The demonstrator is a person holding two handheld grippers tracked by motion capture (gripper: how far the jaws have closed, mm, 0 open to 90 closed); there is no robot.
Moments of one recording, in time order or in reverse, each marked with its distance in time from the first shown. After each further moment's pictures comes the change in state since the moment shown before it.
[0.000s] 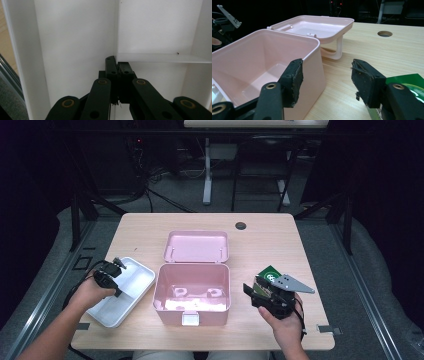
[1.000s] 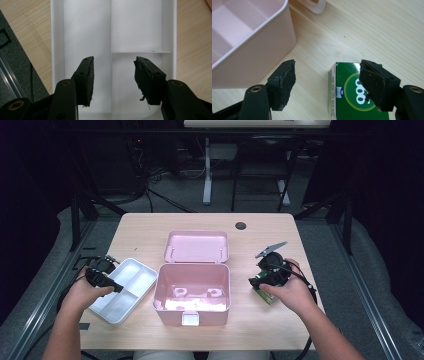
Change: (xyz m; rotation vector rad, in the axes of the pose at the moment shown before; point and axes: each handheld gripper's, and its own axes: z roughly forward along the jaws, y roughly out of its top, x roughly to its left) left arm -0.003 -0.015 -0.034 -0.189 0.042 0.014; right arm -0.025 0.072 0.044 0.621 -0.078 -0.242
